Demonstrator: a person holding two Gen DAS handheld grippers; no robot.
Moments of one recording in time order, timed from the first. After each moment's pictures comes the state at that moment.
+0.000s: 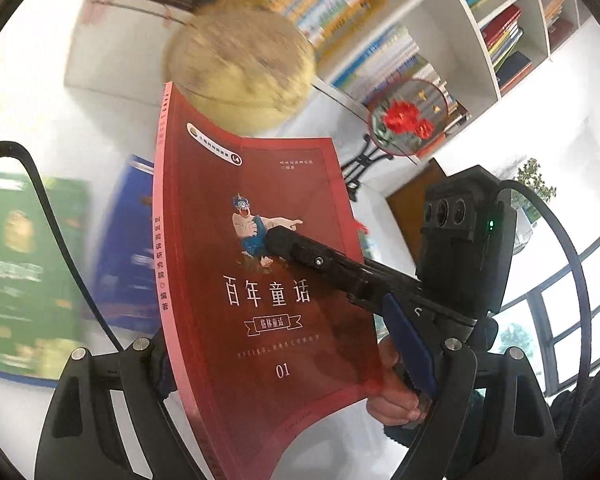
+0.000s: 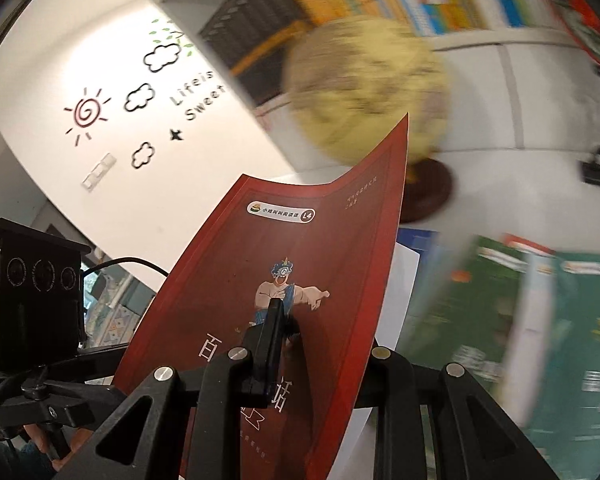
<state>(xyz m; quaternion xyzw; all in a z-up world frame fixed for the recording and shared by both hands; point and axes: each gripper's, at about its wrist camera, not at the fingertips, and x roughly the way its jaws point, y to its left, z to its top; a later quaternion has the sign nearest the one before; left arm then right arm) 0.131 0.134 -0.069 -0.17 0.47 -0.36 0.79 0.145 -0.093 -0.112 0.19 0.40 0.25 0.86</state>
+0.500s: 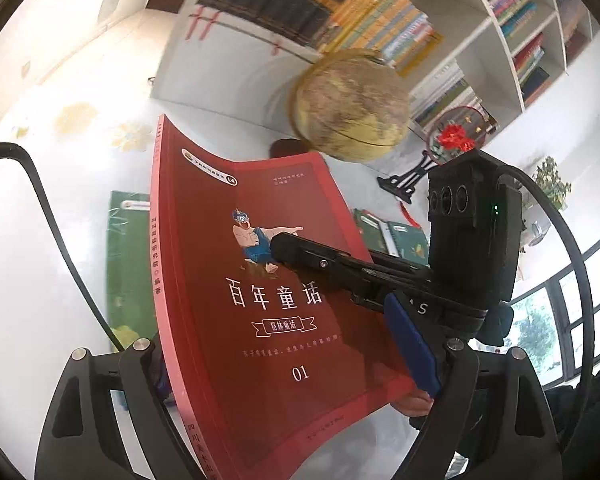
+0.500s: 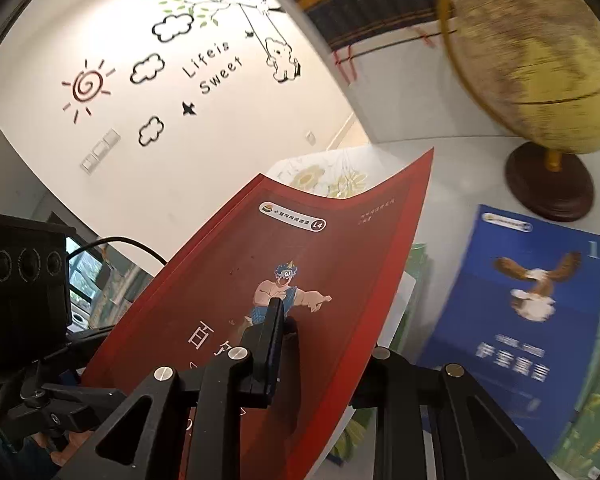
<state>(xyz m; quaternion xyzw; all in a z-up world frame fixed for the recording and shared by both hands) 0.186 0.287 -0.098 -0.14 0.48 -0.34 0.79 0.204 0.096 -0.136 0.18 0.43 0.26 0.84</state>
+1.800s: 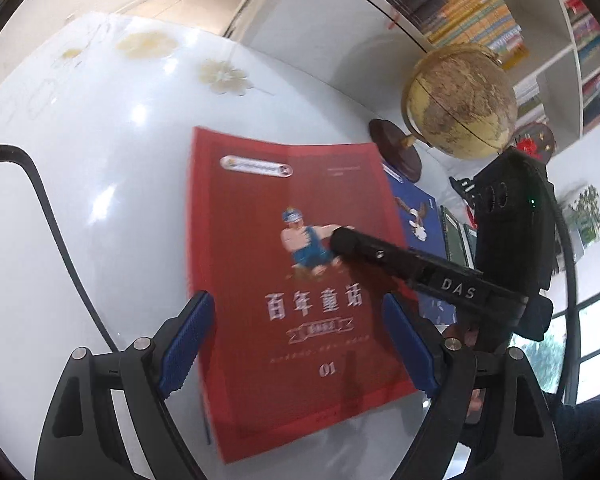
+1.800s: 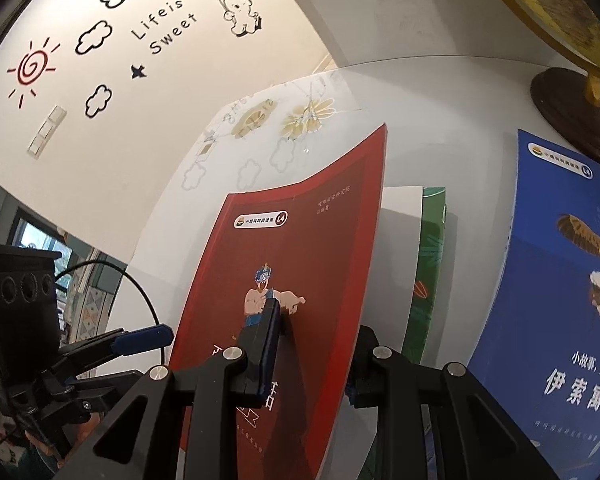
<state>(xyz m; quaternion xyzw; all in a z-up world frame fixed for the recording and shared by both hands) 0.227 0.327 -0.188 -0.16 0.53 -0.28 0.78 0.269 0.135 -0.223 0.17 0.51 0.21 0.81</state>
